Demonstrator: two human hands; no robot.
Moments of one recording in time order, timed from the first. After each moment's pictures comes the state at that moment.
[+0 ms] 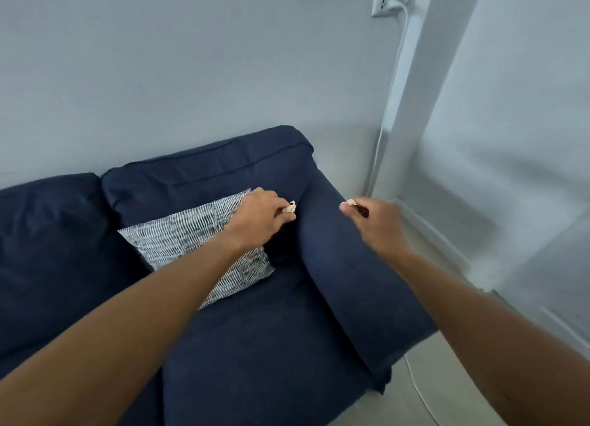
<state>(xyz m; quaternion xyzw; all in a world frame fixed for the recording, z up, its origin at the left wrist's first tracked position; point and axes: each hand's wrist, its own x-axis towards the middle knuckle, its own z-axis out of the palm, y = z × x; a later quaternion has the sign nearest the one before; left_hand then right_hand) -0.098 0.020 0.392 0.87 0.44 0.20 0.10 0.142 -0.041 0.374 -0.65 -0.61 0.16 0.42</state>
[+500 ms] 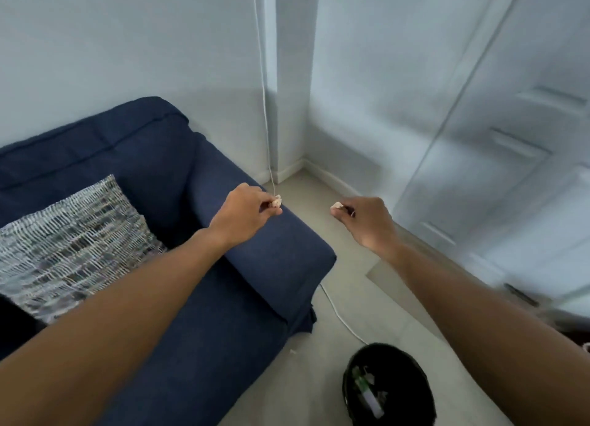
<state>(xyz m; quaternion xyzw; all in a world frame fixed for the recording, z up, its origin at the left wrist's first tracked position) 0.103 -0.070 0.349 0.92 0.31 0.19 0.16 0.324 -0.204 0.337 -0.81 -0.53 0.09 0.23</state>
